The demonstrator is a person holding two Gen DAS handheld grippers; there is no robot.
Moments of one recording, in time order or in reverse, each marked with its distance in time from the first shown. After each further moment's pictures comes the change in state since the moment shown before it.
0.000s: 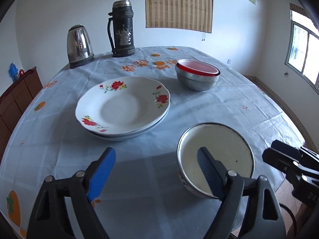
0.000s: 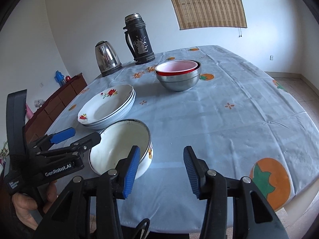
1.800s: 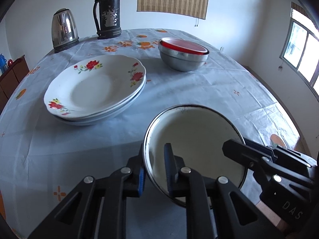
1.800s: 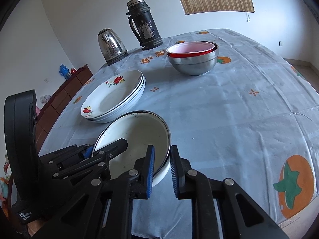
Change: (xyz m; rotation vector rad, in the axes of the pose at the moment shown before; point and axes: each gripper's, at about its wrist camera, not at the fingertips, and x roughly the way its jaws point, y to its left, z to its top) left arm 0.030 -0.027 -0.004 -0.009 0.122 -0.077; right arm 0.044 0.015 0.008 0.039 0.097 0.054
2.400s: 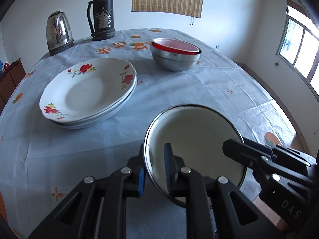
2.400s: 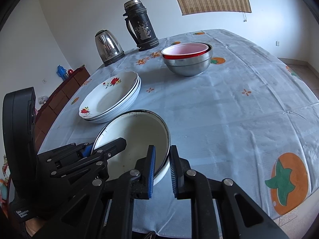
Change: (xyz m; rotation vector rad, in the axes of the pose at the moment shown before) left arm -0.005 -0.009 0.003 0.030 0.005 -0.024; right arm -0.011 -0.005 0.000 0.005 -0.004 -0.024
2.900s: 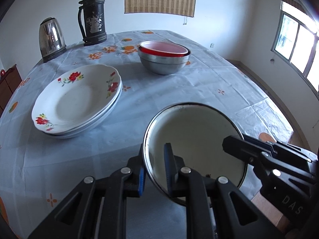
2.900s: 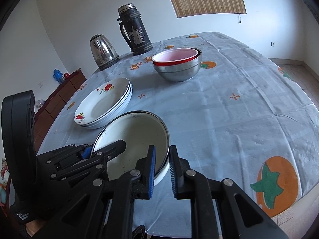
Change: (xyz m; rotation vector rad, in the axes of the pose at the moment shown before) left arm 0.001 -0.017 0.008 0.040 -0.003 -0.017; right arm -0.011 -0.013 0.006 0.022 -0.014 -0.025
